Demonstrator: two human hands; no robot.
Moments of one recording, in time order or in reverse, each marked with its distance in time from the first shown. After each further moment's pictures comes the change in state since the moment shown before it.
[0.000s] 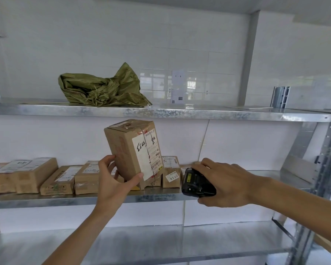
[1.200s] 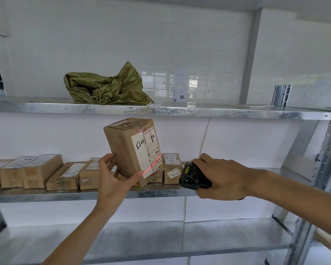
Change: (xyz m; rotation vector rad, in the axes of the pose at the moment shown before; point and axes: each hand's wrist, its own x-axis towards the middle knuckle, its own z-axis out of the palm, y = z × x) left_hand -0.013 0.009 -0.010 -0.066 0.020 0.025; right_hand -0.002 -0.012 -0.011 0.011 -0.089 0.025
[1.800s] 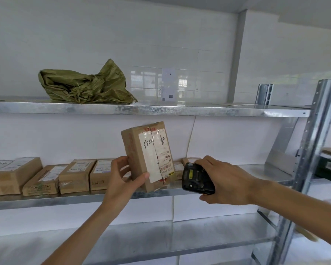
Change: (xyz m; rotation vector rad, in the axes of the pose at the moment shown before) left_hand -0.013 -0.002 0.063 0.008 -0.176 -0.093; right_hand -0.035 0.043 0.028 0.100 0.127 0.055
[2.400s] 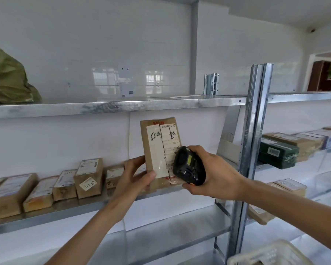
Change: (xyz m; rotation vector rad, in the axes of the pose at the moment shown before) left_hand -0.003 0.001 0.272 -0.136 -0.466 -0.087; right_hand -0.094 0.216 0.029 0.381 0.281 0.159
